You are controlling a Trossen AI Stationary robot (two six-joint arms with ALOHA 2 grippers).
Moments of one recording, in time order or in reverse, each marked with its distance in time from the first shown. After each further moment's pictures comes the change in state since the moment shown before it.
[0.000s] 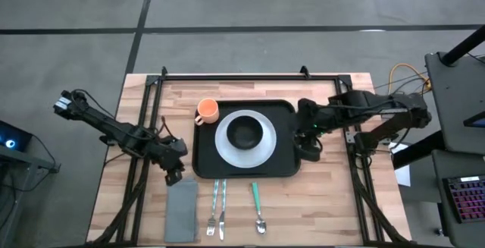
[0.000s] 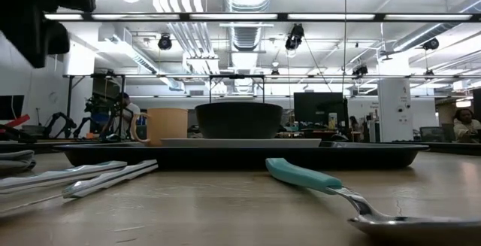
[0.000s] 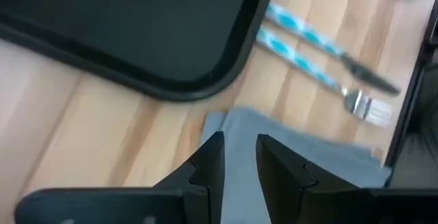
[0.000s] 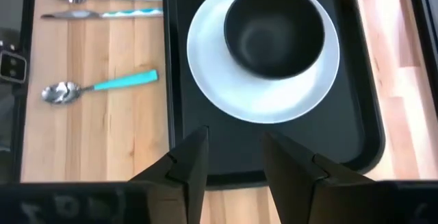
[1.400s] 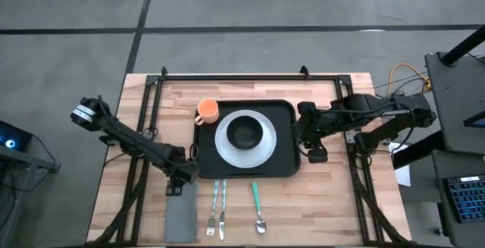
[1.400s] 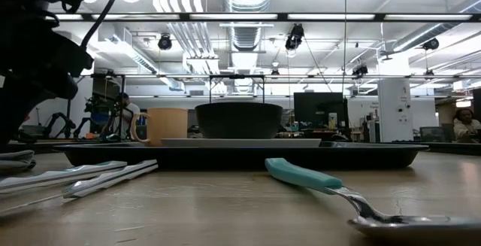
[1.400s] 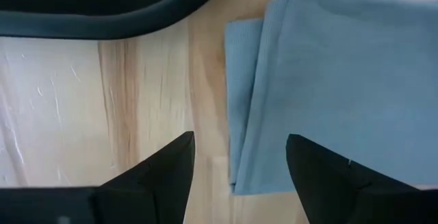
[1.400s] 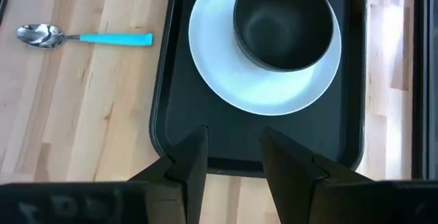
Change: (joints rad) left arm -0.007 0.412 -0.017 0.009 0.174 0.356; right arm 0.016 -0.052 -0.102 0.016 0.008 -0.204
